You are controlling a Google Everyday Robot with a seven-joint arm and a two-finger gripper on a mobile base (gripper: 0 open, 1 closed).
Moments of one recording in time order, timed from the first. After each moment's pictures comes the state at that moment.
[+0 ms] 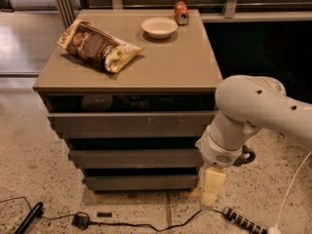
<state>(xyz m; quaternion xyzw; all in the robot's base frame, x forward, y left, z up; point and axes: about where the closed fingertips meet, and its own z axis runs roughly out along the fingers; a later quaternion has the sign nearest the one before) 0.400 -0.126 0.700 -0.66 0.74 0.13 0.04</state>
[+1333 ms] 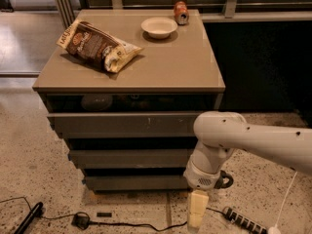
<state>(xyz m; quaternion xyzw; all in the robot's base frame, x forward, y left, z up) 0.372 -0.102 0.589 -0.65 0.73 0.20 -0.04</state>
